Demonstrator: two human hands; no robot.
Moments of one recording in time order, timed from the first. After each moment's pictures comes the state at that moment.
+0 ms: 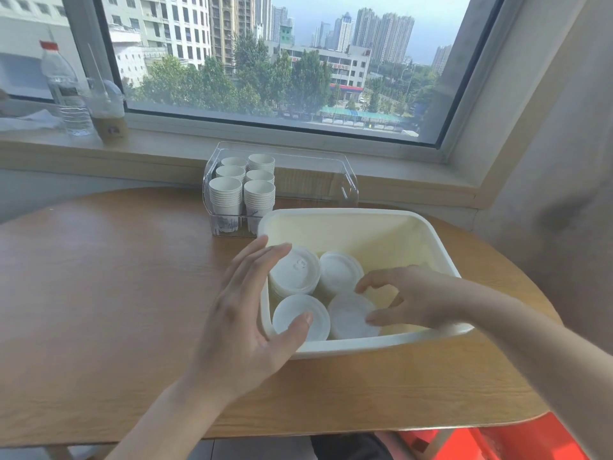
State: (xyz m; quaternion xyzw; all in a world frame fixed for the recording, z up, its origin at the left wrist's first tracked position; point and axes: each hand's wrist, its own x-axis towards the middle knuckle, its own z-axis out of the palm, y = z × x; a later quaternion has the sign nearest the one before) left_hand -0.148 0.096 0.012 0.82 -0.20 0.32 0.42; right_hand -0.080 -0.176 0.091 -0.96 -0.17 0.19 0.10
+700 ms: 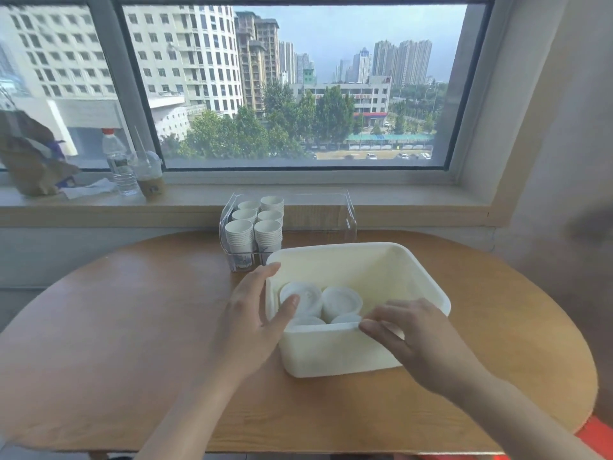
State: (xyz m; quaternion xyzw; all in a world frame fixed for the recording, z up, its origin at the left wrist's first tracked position) left_hand -0.130 0.081 0.037 0.86 -0.06 0.24 0.45; right_hand -0.126 -0.204 0.057 -0.91 -0.27 -0.14 0.27
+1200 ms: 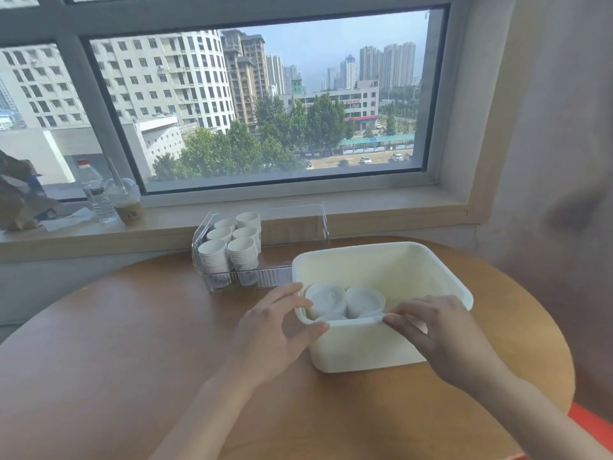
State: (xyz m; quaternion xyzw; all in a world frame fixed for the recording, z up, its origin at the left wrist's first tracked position) left_hand -0.096 0.012 0.044 0.92 -0.13 0.19 0.31; right_hand -0.099 -0.283 0.051 -0.92 -0.19 -0.20 0.28
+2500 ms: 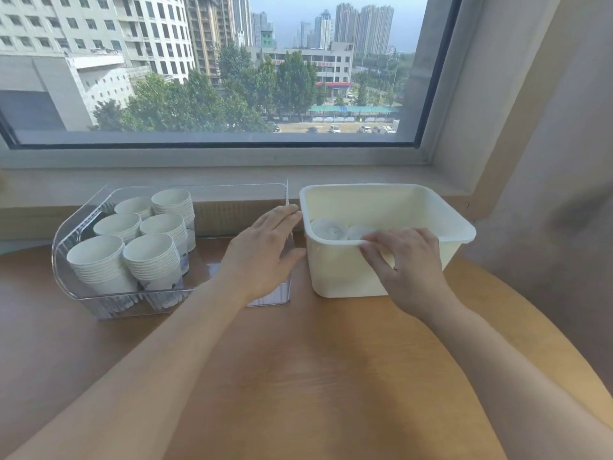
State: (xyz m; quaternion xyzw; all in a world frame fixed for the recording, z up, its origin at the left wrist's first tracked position) left_hand 0.164 -0.026 0.042 0.96 -0.19 0.16 0.16; right_hand 0.132 -0.282 0.035 -0.93 -0.12 -0.28 0.22
